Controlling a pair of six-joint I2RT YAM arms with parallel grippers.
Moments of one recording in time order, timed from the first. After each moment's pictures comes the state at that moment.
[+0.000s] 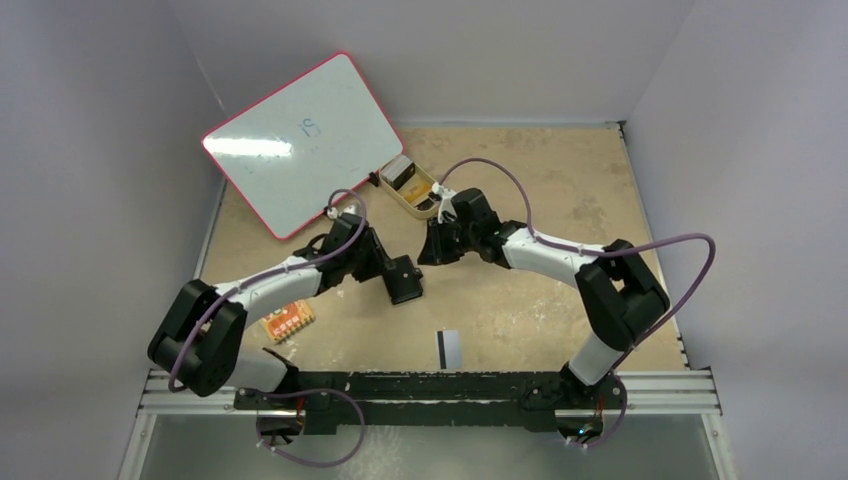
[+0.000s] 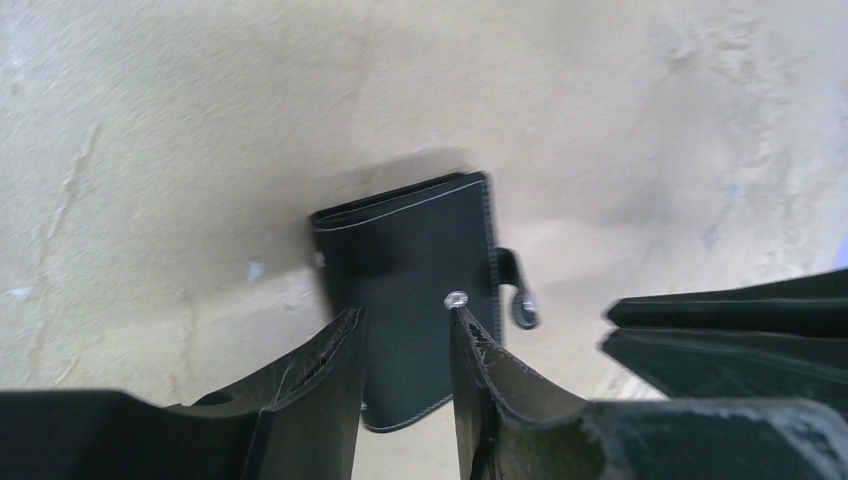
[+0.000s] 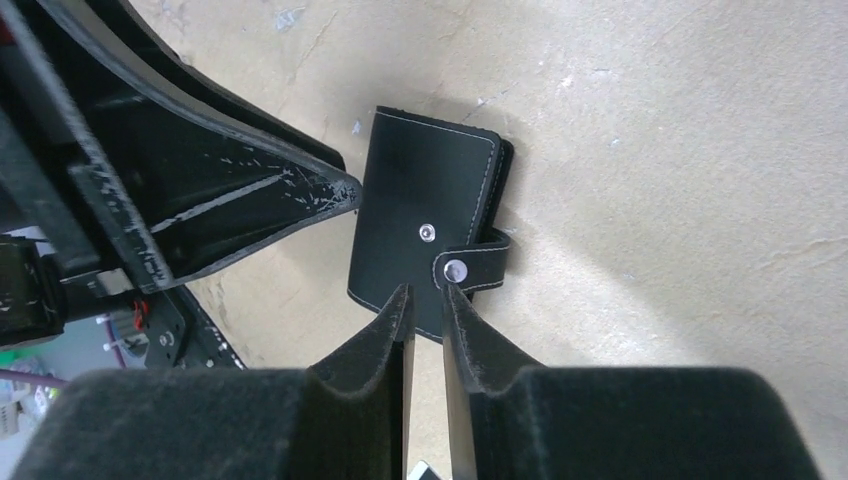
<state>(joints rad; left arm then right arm) -0.54 1.39 0.65 -0.12 0.01 -0.90 0.66 1.66 0.99 -0.07 -0.36 0.45</state>
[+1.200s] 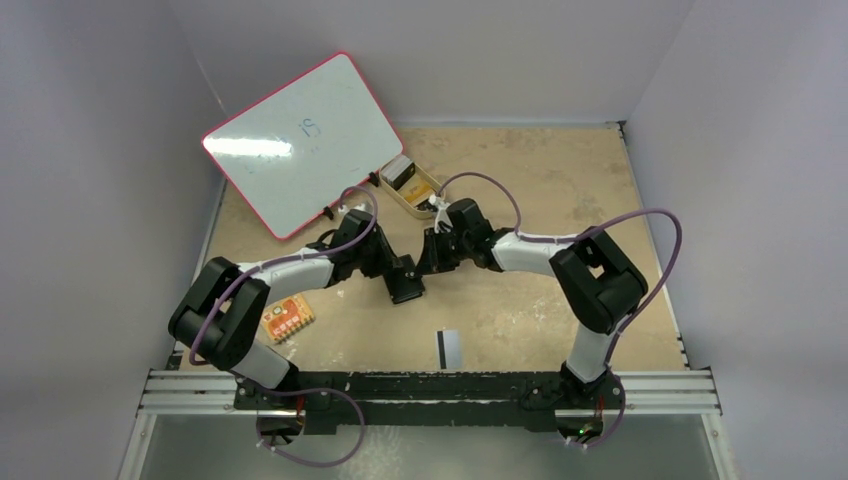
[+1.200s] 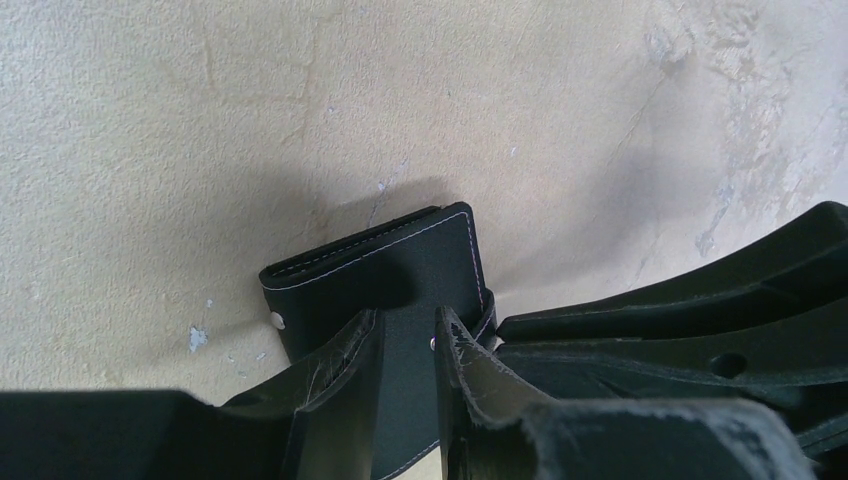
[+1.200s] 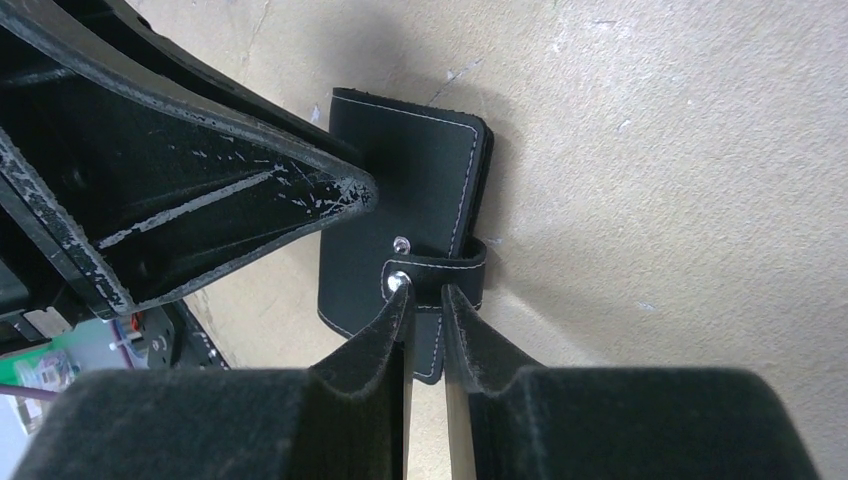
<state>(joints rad) -0.54 1.53 0.71 -0.02 0.07 -0.89 0.66 1.80 0.95 0.05 -0.42 0.51</state>
